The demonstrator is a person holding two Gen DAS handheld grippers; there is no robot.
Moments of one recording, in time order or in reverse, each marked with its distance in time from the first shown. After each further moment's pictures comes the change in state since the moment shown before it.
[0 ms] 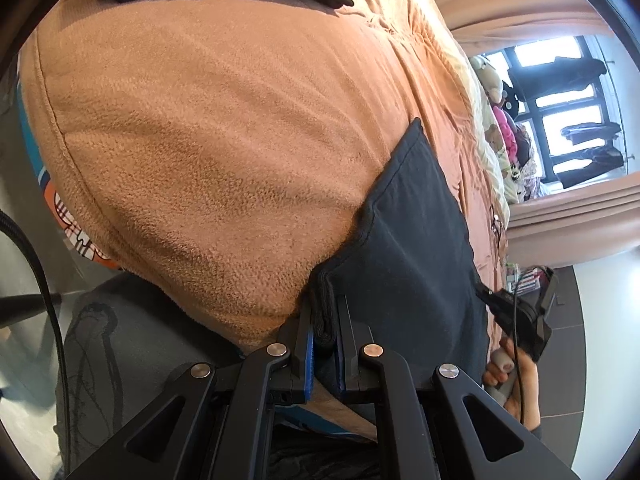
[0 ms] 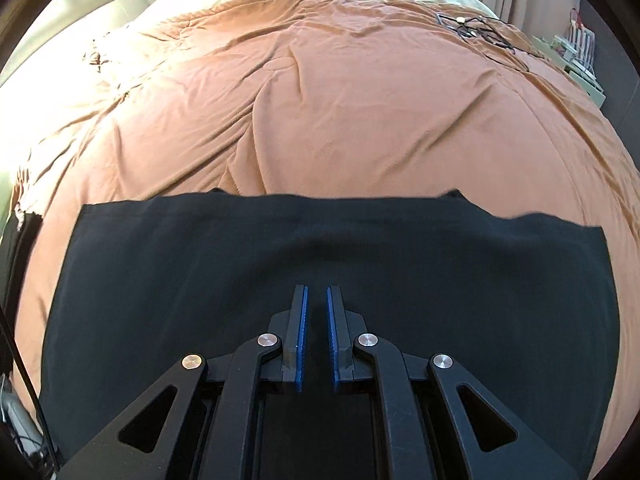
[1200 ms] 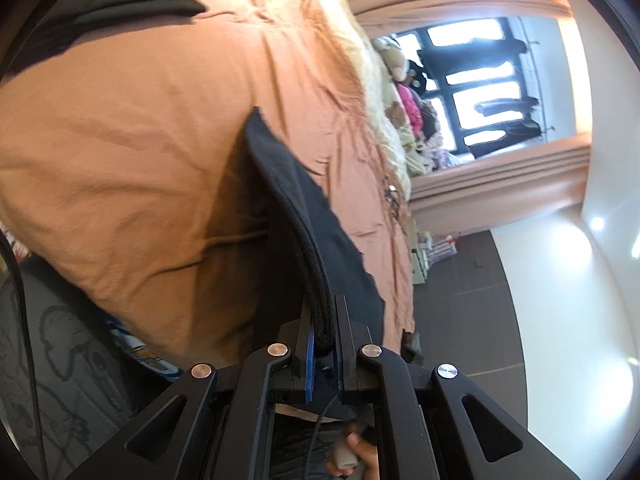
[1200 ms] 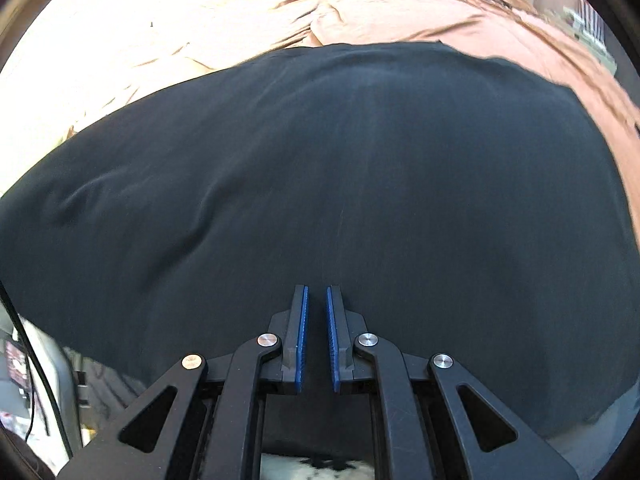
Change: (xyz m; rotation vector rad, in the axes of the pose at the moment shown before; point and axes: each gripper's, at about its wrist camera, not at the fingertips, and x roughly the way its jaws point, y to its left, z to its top) left arm -0.047 -0.111 -0.019 0.115 0.067 -0.324; right arm -0.101 0.007 -0.176 -0.011 0.069 0.148
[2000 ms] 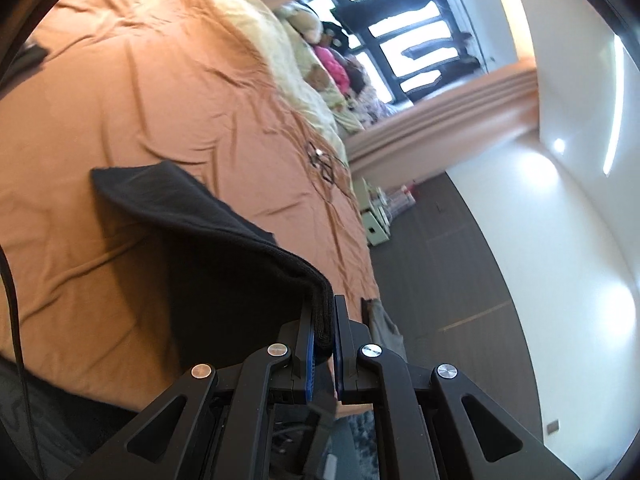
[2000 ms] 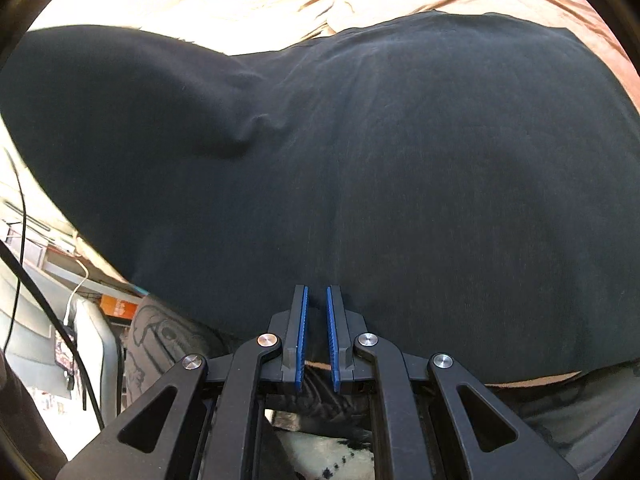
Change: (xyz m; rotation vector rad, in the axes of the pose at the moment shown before) left arm 0.069 -0.129 -0.006 0.252 0.115 -0.115; right arm -0.018 -0.045 -0.042 0.058 -0.023 0.235
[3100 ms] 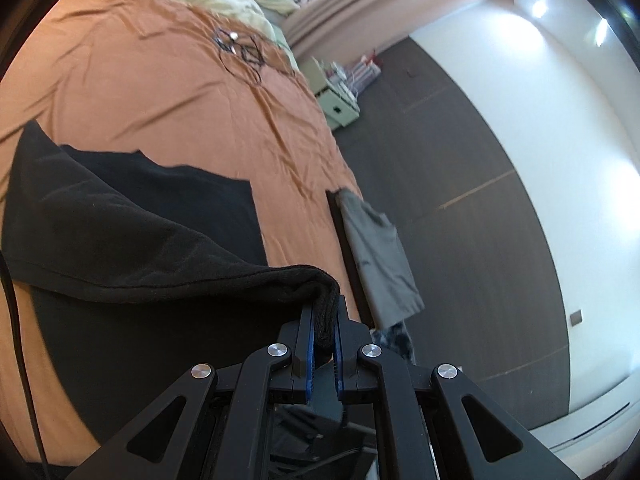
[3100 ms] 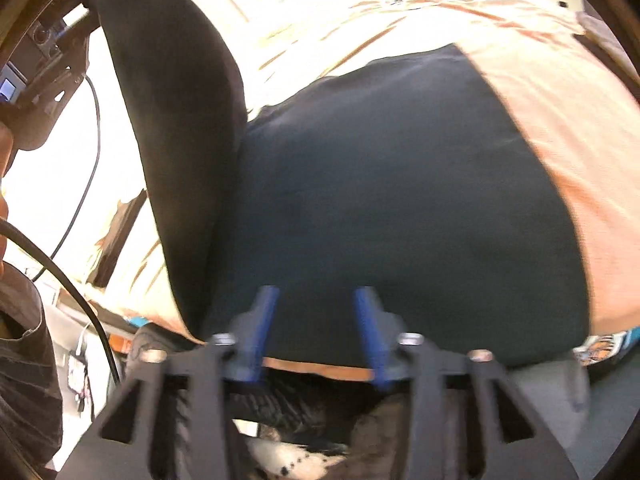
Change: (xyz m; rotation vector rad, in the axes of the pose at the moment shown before) left arm 0.212 -0.099 -0.049 0.252 0.429 -0.025; right arm -0.102 -0.105 -0.038 0.110 -0.180 -0.040
